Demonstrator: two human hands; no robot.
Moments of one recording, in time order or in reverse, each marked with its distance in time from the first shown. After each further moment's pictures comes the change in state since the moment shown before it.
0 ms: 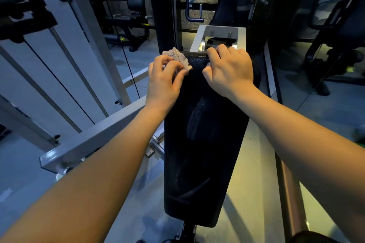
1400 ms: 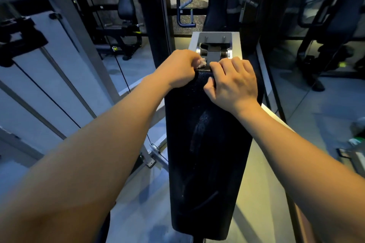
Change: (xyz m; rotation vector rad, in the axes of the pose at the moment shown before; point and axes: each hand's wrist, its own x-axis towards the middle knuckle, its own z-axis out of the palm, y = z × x) left_hand 0.111 0.021 0.001 0.107 -0.641 0.068; right_hand -0.006 -0.002 0.007 -0.006 0.170 0.039
